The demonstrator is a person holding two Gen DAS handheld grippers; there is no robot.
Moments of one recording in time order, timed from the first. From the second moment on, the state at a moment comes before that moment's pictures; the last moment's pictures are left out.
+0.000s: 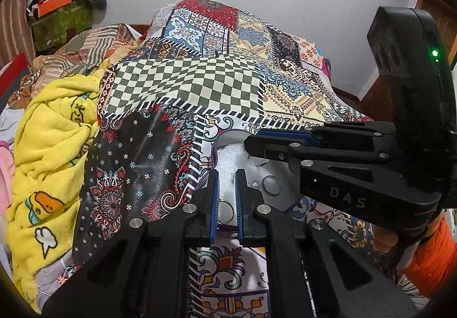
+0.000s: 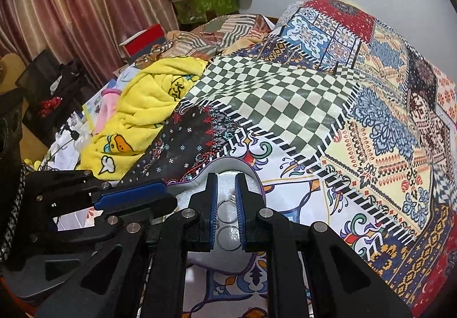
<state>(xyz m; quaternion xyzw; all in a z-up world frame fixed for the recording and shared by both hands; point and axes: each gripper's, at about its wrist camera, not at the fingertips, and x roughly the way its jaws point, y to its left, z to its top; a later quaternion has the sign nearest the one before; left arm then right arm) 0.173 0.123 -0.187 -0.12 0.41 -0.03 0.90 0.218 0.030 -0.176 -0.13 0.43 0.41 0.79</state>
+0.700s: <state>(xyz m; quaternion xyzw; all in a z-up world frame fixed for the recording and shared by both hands) 0.133 0.116 -0.136 -0.12 0.38 -0.01 0.92 0.167 -0.046 -0.106 -0.11 0.36 0.35 0.86</state>
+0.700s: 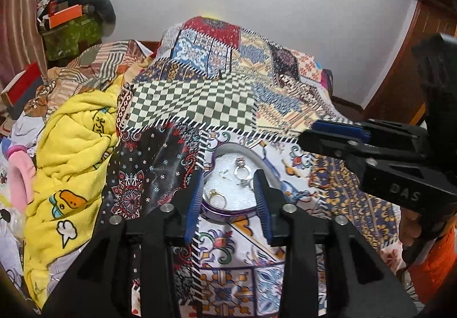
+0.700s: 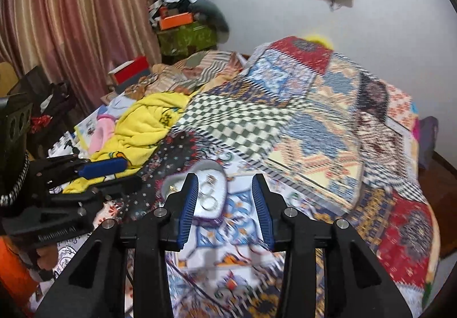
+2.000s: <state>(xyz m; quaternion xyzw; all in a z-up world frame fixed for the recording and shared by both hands) 0.136 0.020 -0.212 -0.09 0.50 -0.07 0.86 0.174 -0.124 -0.224 -0.08 0.50 0.28 0.82</state>
